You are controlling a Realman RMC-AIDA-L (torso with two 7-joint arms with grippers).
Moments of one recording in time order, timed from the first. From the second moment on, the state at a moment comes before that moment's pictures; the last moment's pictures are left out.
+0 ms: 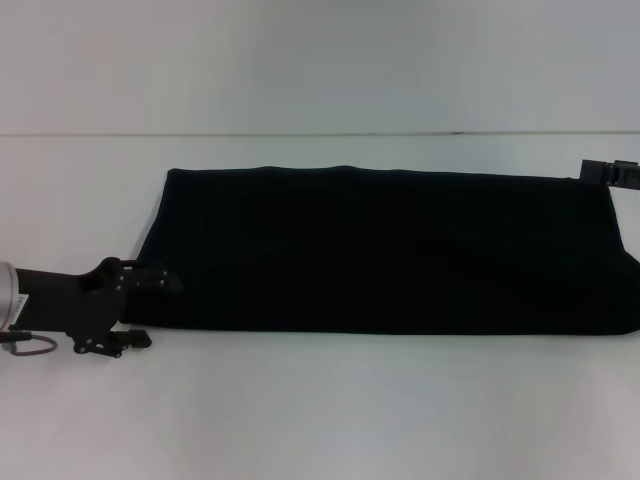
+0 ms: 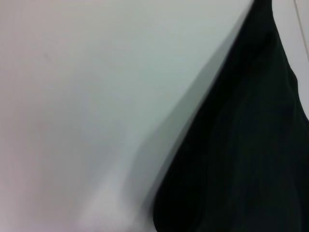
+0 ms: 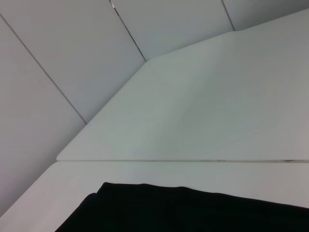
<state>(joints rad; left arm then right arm) -0.67 -1.99 0.39 0.59 2.57 1.39 -2.94 0.64 1.92 -0.33 -0.67 -2.23 -1.49 1.90</state>
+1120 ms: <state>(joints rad) -0.68 -1.99 0.39 0.58 2.56 1.33 -2.93 0.65 1.92 -0.33 -0.67 -2.23 -1.48 1.90</state>
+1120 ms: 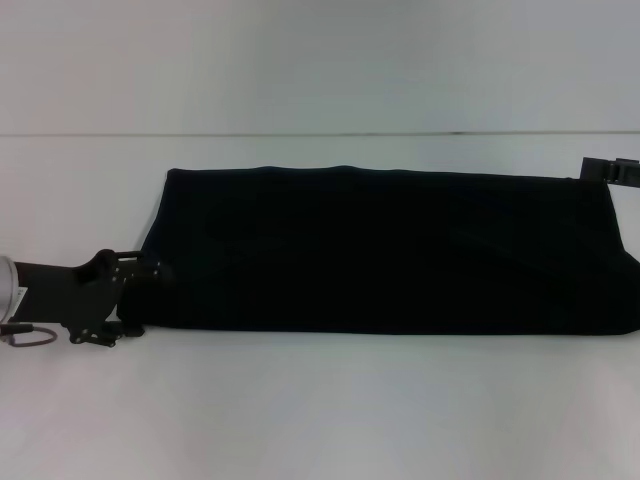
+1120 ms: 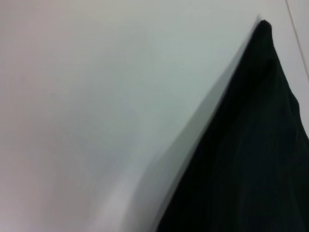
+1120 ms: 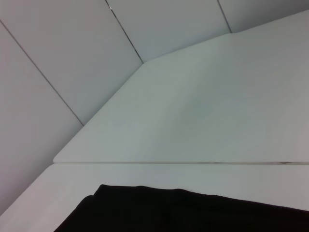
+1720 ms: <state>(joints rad) -0.68 -1.99 0.39 0.58 2.56 1.29 -2.84 0.65 1.92 -0.33 -0.67 -2.24 -1.47 1.89</state>
